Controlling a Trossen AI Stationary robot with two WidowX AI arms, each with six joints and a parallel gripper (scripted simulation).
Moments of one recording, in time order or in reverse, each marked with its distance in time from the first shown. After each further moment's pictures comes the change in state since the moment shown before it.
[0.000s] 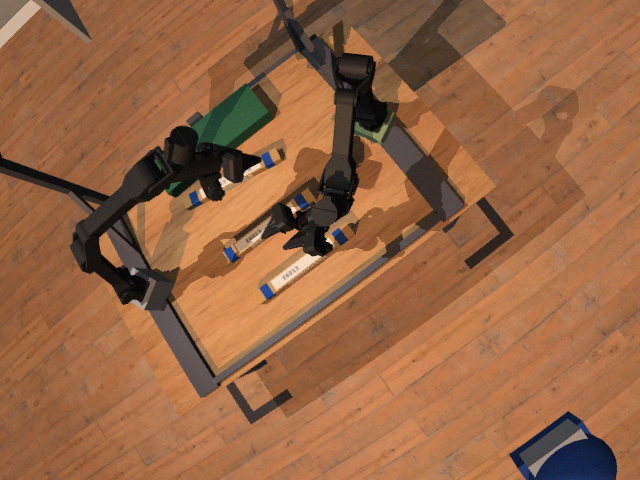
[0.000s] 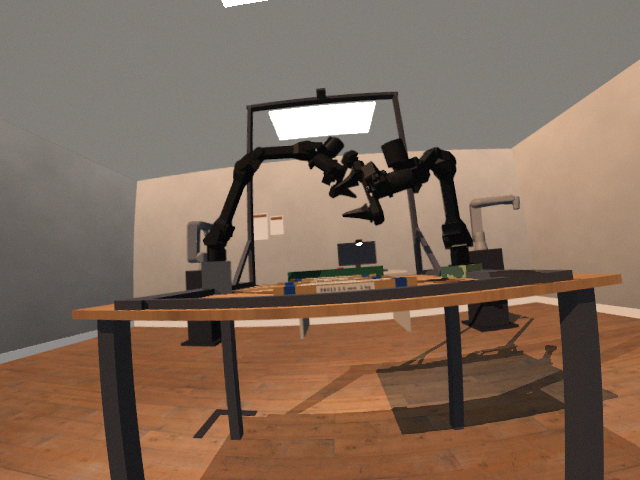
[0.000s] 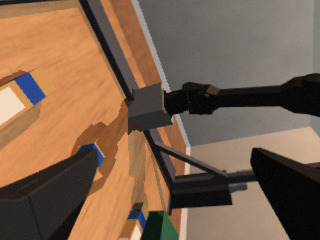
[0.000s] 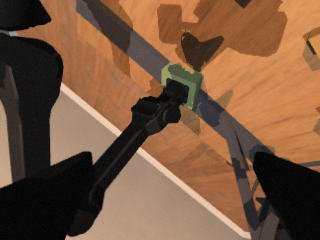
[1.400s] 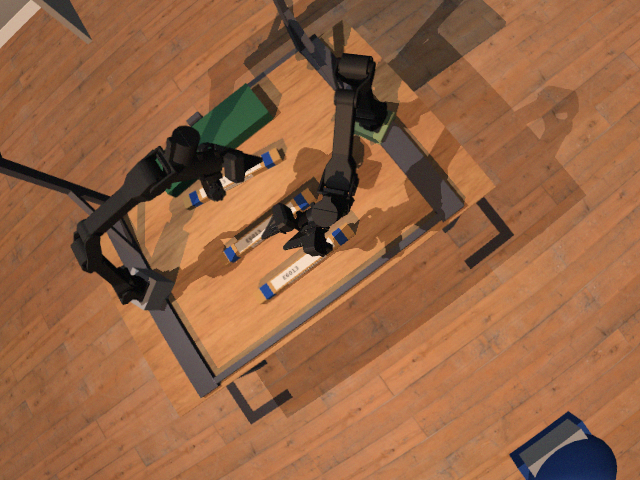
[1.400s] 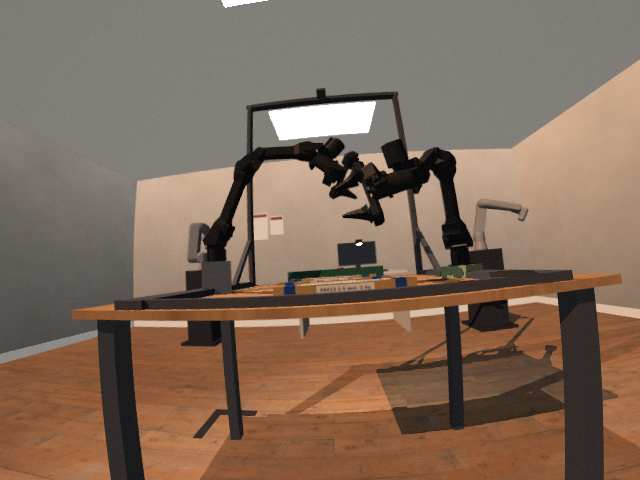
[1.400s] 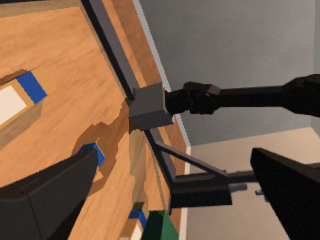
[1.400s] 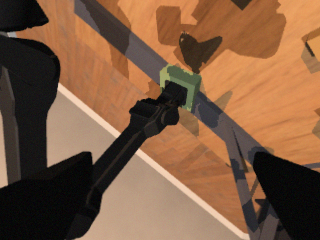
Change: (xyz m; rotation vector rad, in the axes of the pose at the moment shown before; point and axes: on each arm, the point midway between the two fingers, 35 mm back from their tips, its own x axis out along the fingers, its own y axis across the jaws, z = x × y) left arm 0.001 0.002 -0.001 -0.004 0.002 0.003; right arm 0.004 -0.002 0.001 -0.001 -0.006 -0.005
